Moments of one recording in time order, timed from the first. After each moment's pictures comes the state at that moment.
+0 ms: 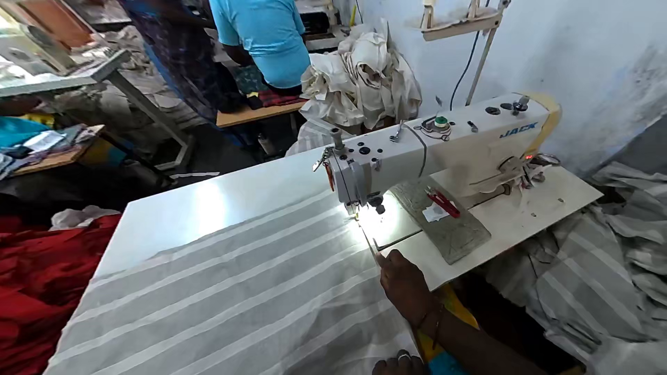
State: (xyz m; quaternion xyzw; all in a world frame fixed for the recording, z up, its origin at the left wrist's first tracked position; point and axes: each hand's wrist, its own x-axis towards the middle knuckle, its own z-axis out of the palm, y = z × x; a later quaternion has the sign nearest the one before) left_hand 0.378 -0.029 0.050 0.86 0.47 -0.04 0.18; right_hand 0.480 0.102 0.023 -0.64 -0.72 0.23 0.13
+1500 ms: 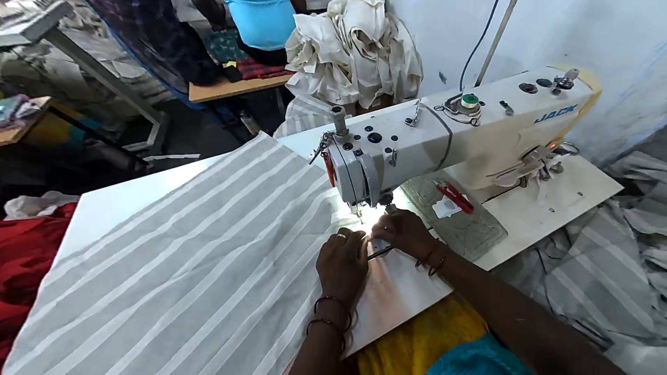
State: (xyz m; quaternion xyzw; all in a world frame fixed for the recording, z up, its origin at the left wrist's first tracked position) left_hand 0.330 0.169 -0.009 0.76 0.57 0.31 -0.02; right_hand 0.513 0.208 0.015 -0.49 -0.80 0.21 0.26
